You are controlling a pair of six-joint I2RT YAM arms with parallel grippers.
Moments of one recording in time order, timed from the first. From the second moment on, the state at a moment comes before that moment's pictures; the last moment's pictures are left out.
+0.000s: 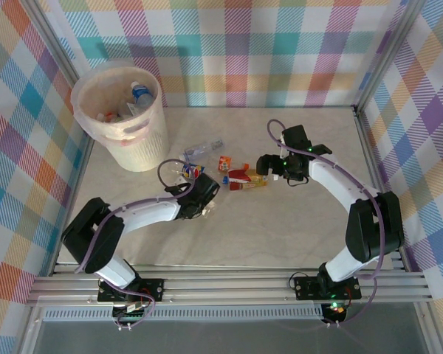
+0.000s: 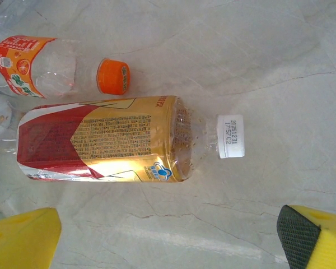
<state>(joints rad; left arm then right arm) -0.77 1.55 0.89 -0.43 -0.39 -1.46 0.33 1.57 1.19 -0.68 -0.17 0.39</state>
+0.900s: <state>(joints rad) -0.47 1.35 1.46 -0.42 -0.36 -0.67 0.33 1.38 1.13 -0.68 -0.12 0.44</state>
